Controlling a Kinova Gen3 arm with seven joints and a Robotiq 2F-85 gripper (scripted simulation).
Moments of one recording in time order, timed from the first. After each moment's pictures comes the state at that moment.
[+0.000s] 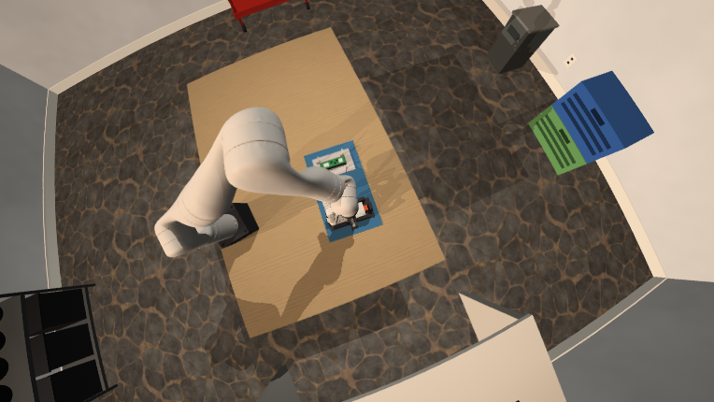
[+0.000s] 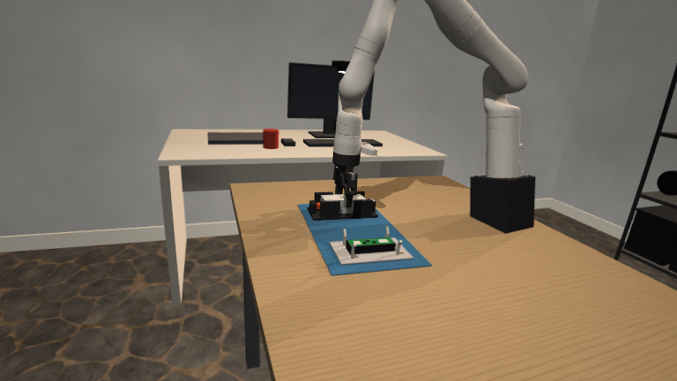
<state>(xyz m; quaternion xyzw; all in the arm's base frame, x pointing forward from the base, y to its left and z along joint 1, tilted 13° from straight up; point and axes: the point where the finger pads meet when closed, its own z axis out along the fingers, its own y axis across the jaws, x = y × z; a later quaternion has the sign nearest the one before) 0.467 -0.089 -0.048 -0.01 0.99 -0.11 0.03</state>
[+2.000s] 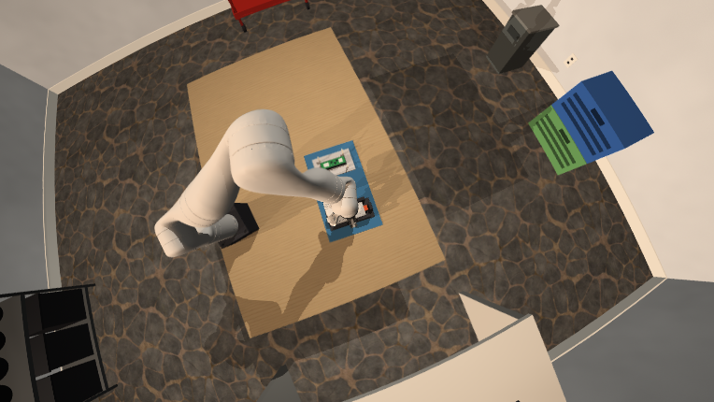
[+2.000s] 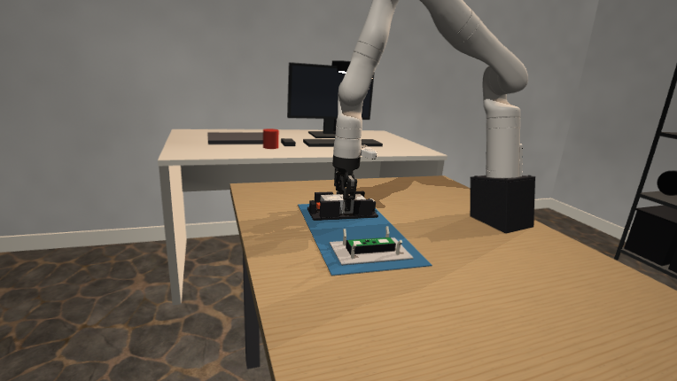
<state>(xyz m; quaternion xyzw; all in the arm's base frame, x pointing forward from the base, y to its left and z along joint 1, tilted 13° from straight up) 0.466 -0.092 -0.057 -0.01 0.99 -0.11 0.02</state>
